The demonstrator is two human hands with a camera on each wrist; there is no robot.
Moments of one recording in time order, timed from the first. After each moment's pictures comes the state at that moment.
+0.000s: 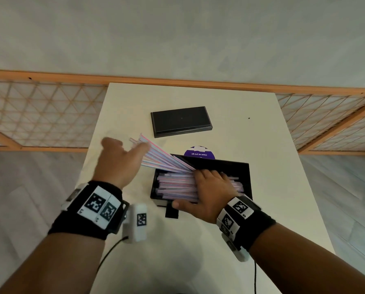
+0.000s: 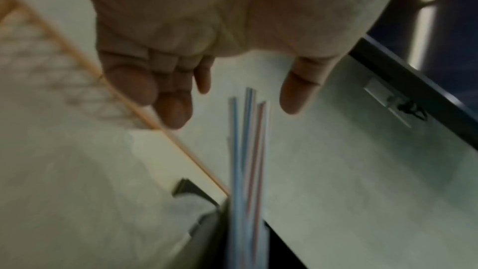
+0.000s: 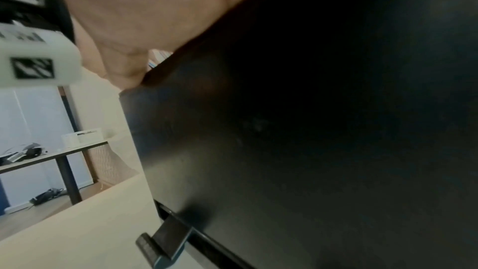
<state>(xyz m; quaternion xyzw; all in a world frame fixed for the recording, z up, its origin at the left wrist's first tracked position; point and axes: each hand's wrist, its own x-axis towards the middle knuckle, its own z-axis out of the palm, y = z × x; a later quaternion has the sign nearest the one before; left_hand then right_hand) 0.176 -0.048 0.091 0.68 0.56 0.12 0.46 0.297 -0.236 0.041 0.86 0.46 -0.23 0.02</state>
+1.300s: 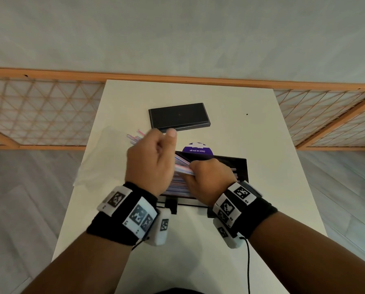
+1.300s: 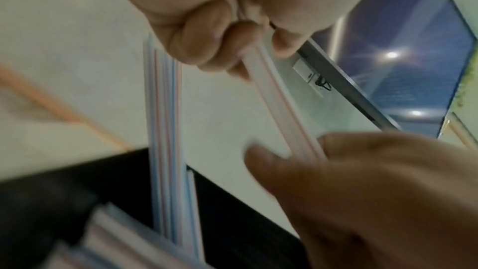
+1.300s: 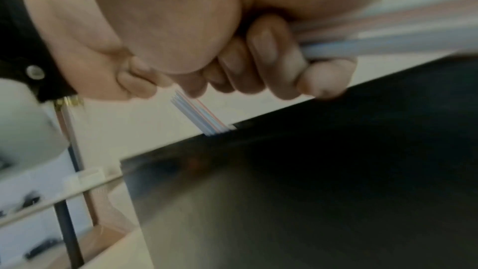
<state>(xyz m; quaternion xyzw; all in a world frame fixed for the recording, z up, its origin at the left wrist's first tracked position) 0.199 -0.108 0.097 0.82 0.33 0.32 0.35 0.298 -0.222 0.075 0.87 0.45 -0.18 -0.06</state>
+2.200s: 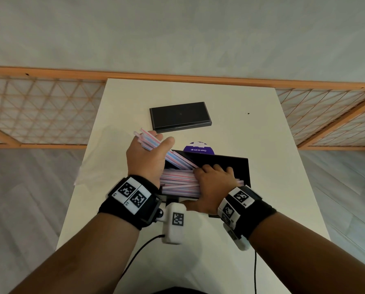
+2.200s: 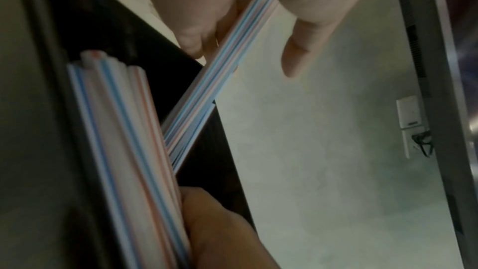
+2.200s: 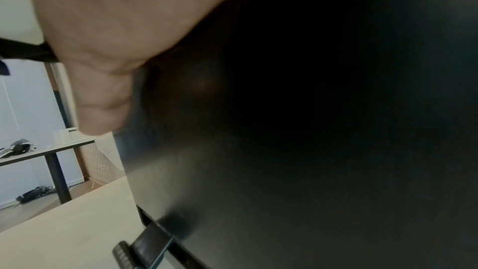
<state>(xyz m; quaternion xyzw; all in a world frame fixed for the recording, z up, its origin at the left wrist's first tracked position) 0.218 -0.090 0.056 0.50 0.47 0.31 0.65 0.305 -0.234 0.038 0.86 0.46 -0.21 0.09</state>
